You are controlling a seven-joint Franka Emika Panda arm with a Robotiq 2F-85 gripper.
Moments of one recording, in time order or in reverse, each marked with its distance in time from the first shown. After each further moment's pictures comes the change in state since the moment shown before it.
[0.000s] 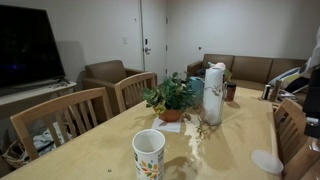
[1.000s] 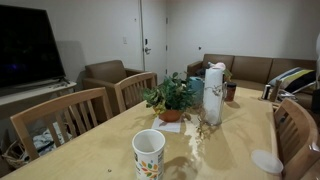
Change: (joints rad) arm -0.052 0.060 -0.049 0.024 0.127 -0.299 0.194
